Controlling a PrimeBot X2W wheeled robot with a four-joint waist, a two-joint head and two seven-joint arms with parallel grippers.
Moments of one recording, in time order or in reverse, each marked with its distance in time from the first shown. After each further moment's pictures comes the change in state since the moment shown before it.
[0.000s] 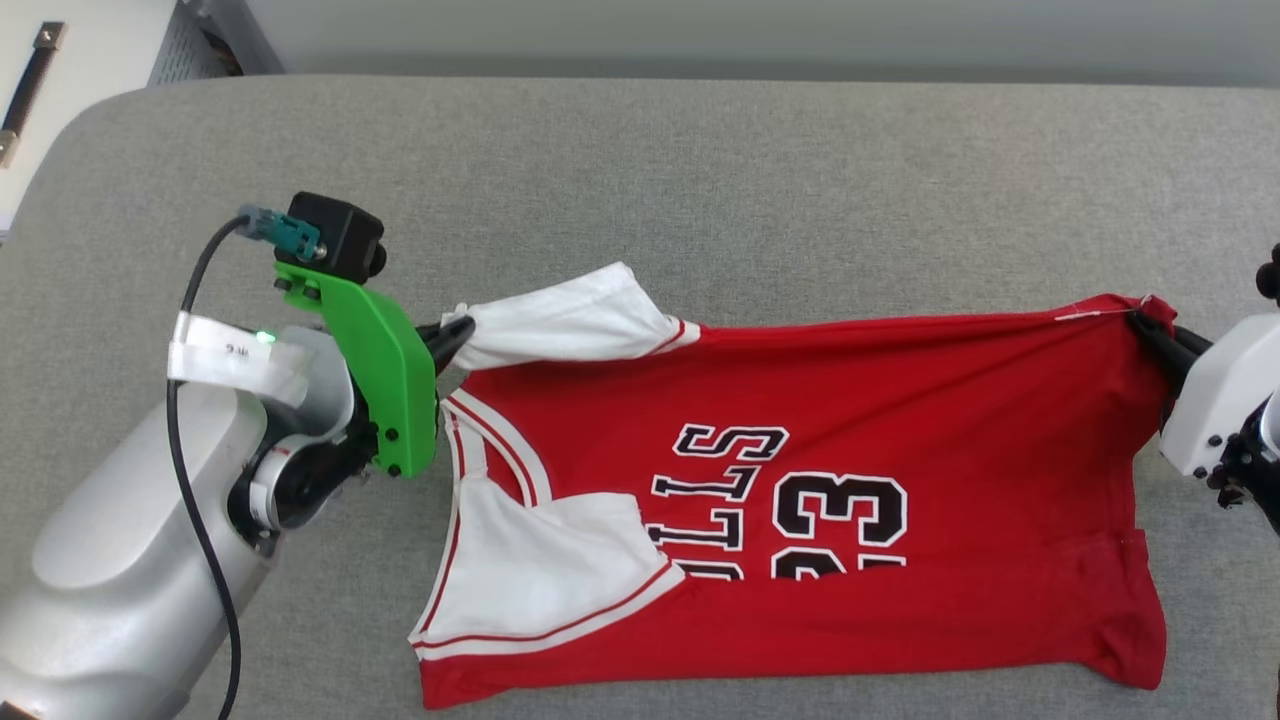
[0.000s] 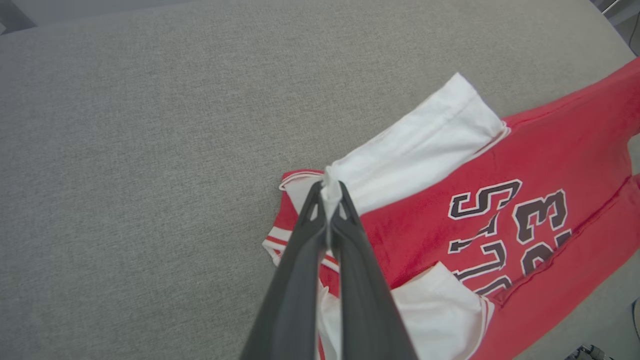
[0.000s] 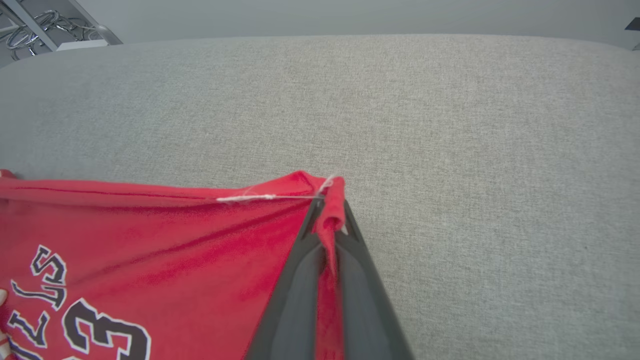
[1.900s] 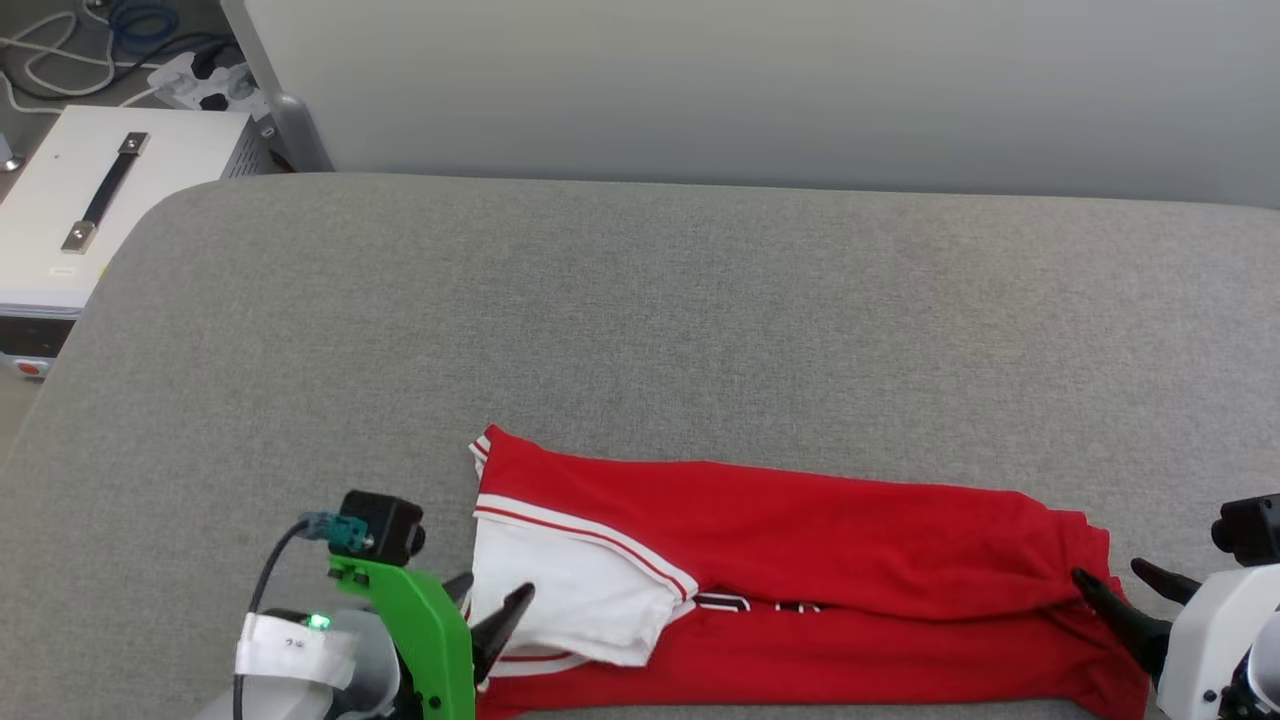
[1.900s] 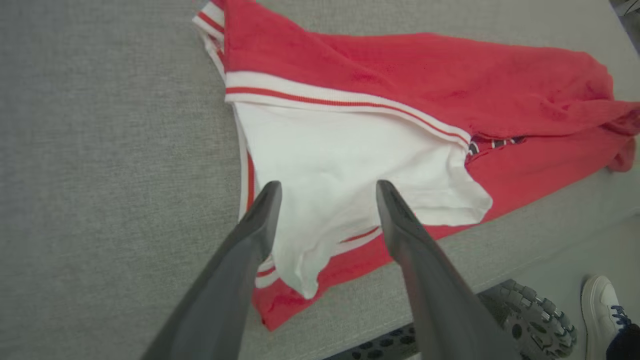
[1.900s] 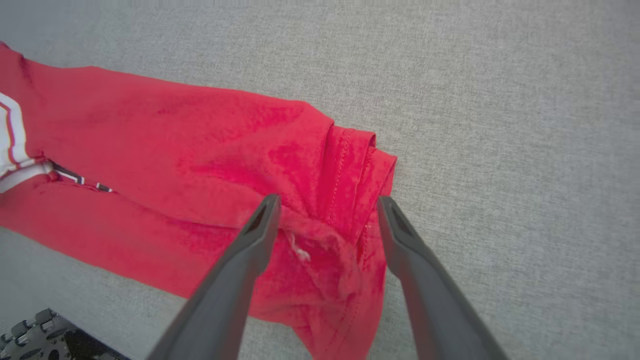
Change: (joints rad) left arm 0.428 0.018 -0.085 -0.116 -0.037 0.103 -0.182; right arm 0.397 -0.165 0.180 -0.107 0.178 0.000 -0.157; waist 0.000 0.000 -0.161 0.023
